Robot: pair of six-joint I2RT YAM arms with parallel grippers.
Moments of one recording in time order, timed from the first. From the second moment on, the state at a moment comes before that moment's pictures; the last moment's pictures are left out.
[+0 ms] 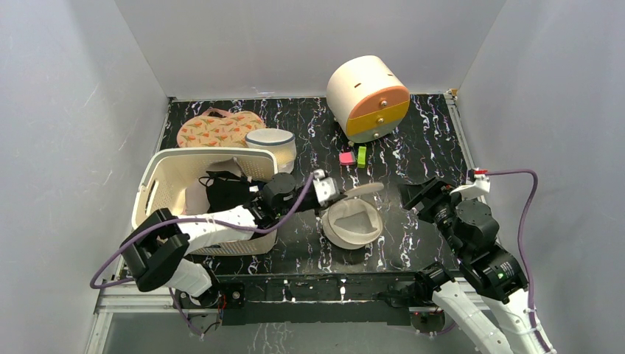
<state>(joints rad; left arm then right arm) -0.90 1.45 0.71 0.63 0.35 0.20 0.46 0.35 0.79 -0.68 0.26 0.71</state>
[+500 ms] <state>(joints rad) -1.18 1.47 0.68 0.26 0.27 0.93 0.46 0.36 0.77 -0.68 0.26 0.74</state>
